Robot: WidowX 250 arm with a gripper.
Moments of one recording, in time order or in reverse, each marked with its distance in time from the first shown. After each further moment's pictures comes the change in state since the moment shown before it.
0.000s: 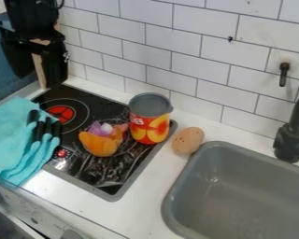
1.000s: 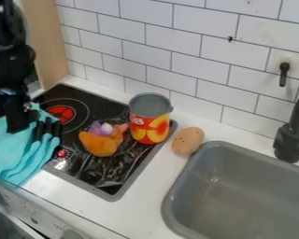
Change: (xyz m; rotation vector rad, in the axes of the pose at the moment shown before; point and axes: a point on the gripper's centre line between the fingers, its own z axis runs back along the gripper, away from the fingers) arm -0.040 0.047 -0.067 -0.026 0.251 -0.134
